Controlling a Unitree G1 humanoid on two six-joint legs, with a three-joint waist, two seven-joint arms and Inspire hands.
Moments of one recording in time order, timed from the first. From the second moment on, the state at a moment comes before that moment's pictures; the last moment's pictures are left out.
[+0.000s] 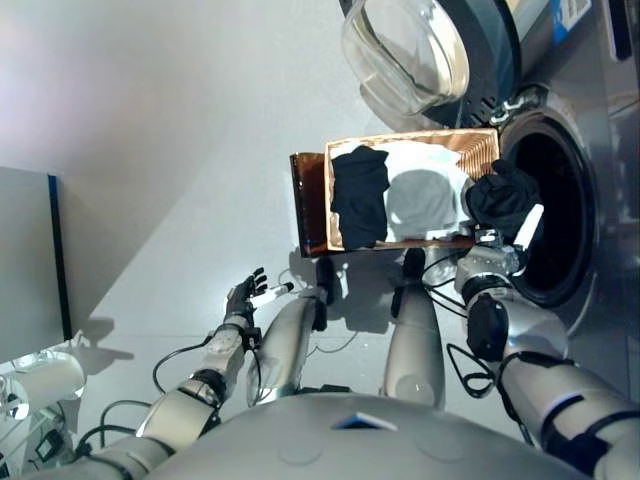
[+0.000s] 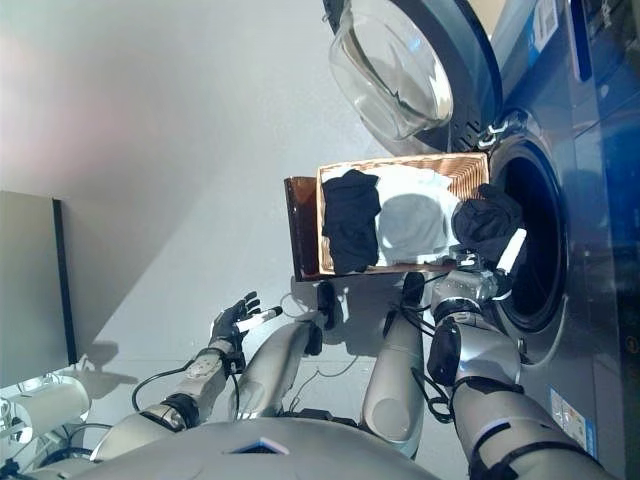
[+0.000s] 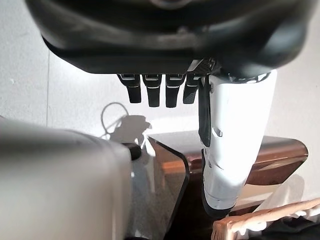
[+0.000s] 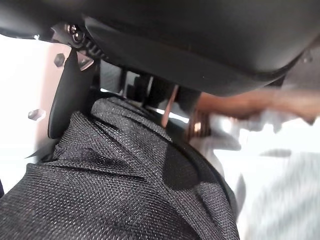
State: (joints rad) left arm -0.15 0.11 -0.37 1.22 -0.52 -0.35 0.04; right arm -0.62 -0.26 -0.35 1.33 1.41 -0.50 -0.22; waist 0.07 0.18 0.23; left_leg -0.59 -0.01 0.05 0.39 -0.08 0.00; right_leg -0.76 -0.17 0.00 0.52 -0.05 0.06
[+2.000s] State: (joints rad) left arm -0.10 0.21 -0.37 0.89 -0.54 -0.38 0.02; right arm -0.93 -0.61 -0.43 1.27 1.40 -0.72 -0.46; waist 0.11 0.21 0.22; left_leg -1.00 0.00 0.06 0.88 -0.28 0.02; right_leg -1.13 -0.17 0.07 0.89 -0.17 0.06
